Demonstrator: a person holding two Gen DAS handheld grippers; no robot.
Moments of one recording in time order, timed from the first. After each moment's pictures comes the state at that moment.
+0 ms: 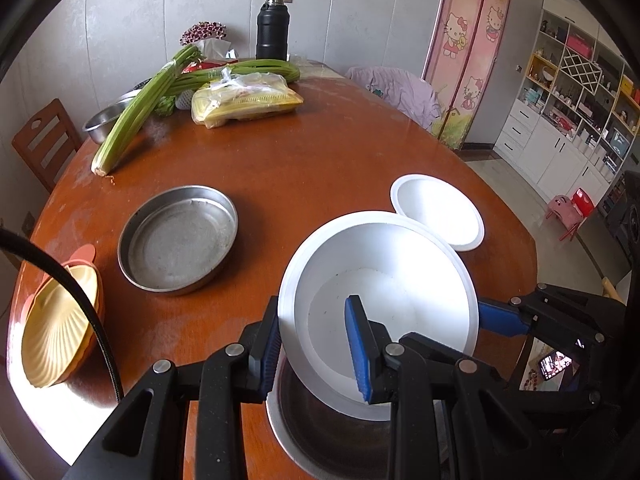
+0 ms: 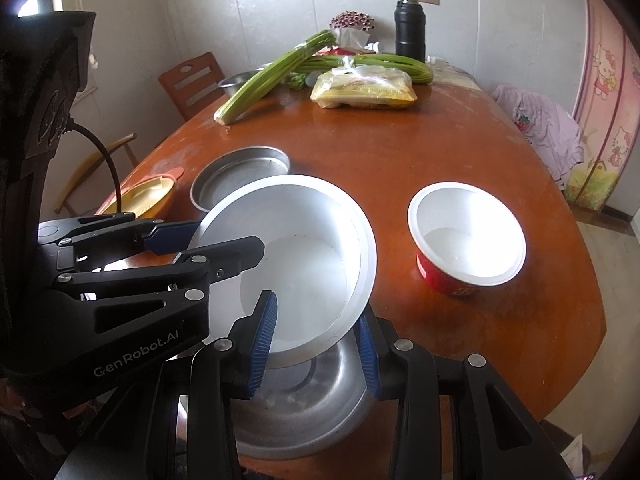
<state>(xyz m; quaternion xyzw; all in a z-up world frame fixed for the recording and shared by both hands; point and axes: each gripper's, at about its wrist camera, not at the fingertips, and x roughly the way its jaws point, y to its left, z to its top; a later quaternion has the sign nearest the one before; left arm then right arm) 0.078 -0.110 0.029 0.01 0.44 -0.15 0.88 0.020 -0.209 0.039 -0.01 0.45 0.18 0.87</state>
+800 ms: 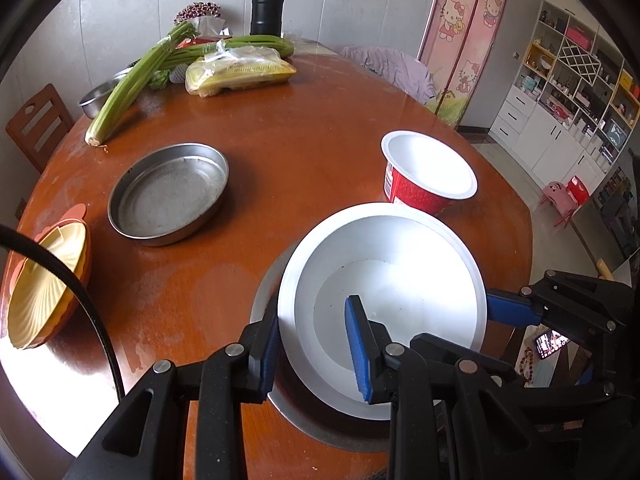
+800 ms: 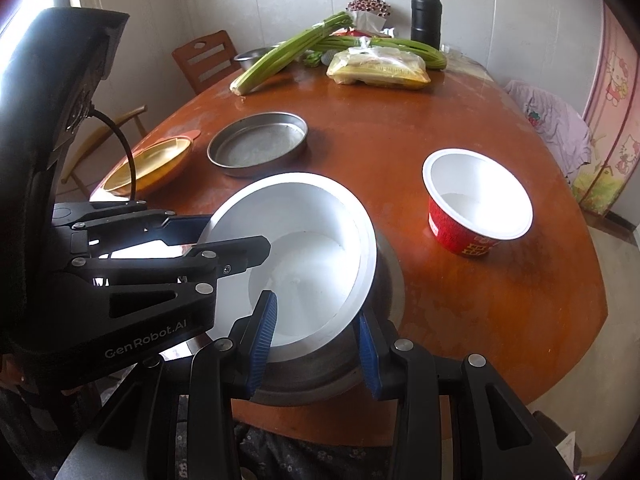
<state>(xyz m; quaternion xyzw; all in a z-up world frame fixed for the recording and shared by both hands) 0.056 -0.109 0.006 0.02 0.47 -0.16 0.86 -0.009 -0.207 0.027 -0.03 0.48 0.19 0.86</state>
